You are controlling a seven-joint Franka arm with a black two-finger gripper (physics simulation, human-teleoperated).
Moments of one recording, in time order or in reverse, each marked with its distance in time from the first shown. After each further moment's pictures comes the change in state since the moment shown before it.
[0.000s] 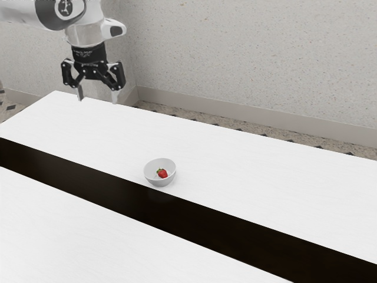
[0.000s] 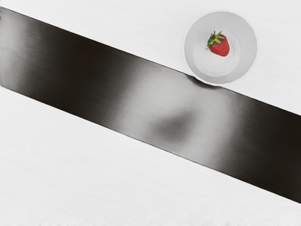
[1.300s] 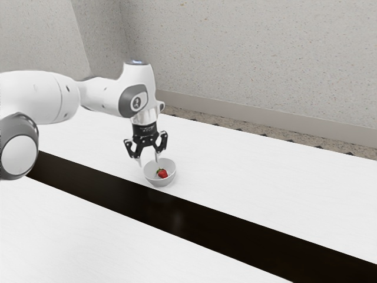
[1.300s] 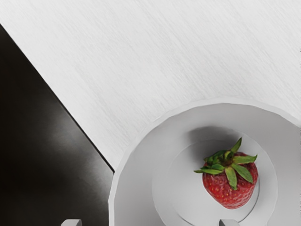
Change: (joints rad) arm 0.079 0.581 -0.043 0.062 -0.061 0.449 -0.511
